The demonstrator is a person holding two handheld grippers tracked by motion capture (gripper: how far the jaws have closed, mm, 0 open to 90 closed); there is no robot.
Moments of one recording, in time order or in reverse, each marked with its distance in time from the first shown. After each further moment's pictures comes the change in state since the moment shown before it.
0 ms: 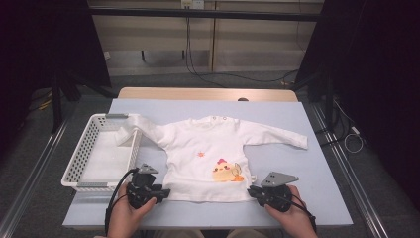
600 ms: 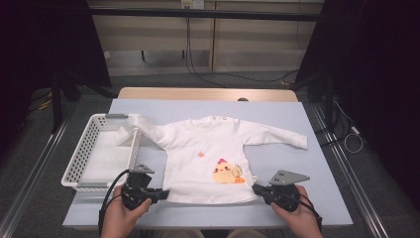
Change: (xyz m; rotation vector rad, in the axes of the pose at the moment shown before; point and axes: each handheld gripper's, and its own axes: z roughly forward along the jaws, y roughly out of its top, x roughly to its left) left arm -0.005 -0.002 -0.028 -0.017 -0.131 -0.010; right arm -0.003 0.003 -0.021 -0.056 0.018 0.048
